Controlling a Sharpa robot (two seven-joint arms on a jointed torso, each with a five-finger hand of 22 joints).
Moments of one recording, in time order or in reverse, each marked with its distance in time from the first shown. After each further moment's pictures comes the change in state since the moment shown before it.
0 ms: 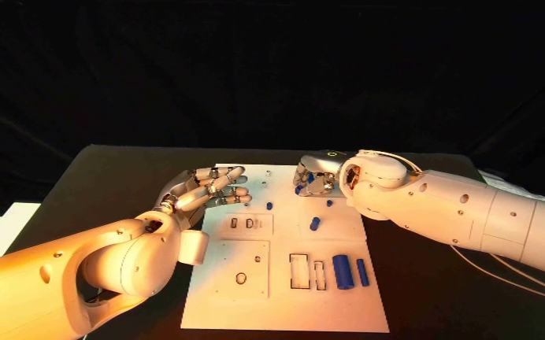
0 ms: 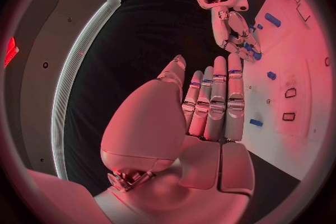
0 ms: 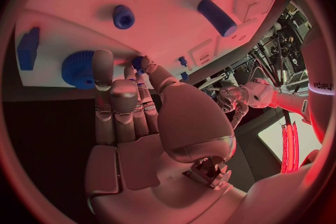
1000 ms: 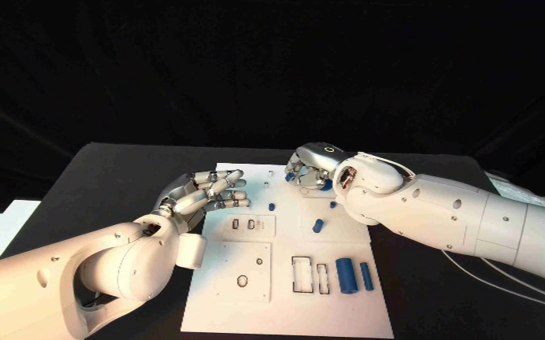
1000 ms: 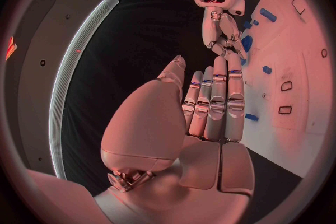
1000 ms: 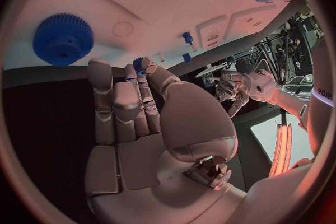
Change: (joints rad) left arm 0.002 -0.001 0.000 -0.004 0.001 0.008 -0.009; left_hand -0.004 0.004 -0.003 -0.003 0.000 0.000 0.000 -0.004 -0.001 0.000 0.000 -0.004 0.000 0.004 0.003 0.000 0.006 0.000 0.000 0.000 0.000 0.000; right arm -0.002 0.016 0.000 0.020 -0.011 -0.216 -0.028; right_hand -0.014 0.014 0.164 0.028 -0.116 0.070 -0.020 0.008 0.005 0.068 -0.018 -0.001 -0.002 0.000 -0.018 0.062 0.059 -0.011 0.001 -0.005 0.129 0.129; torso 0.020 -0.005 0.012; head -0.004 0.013
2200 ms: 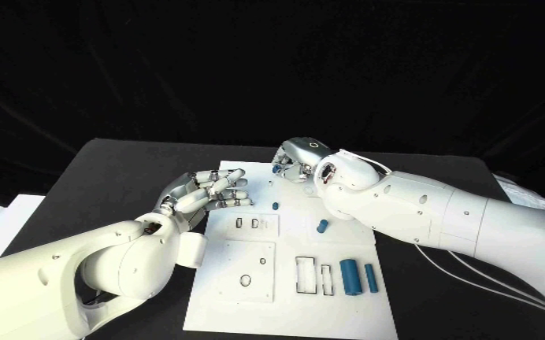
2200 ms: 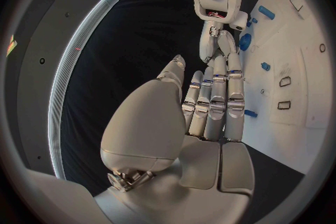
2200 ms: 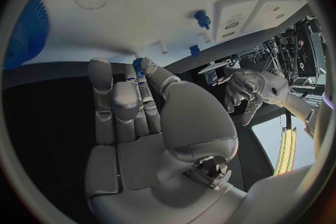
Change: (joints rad) left arm 0.008 0.002 0.000 -0.002 0.000 0.008 -0.008; left_hand -0.004 -0.004 -0.003 -0.003 0.000 0.000 0.000 -0.004 0.000 0.000 0.000 -0.004 0.000 0.000 0.000 0.000 0.002 0.000 0.000 0.000 0.000 0.001; right arm 0.005 0.138 0.001 -0.131 -0.006 -0.057 -0.032; right_hand -0.005 -0.016 0.028 0.008 0.001 -0.008 0.005 -0.013 0.000 -0.010 0.003 -0.002 0.000 -0.004 0.004 -0.004 0.002 0.002 -0.011 0.001 -0.005 -0.007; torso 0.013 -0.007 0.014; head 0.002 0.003
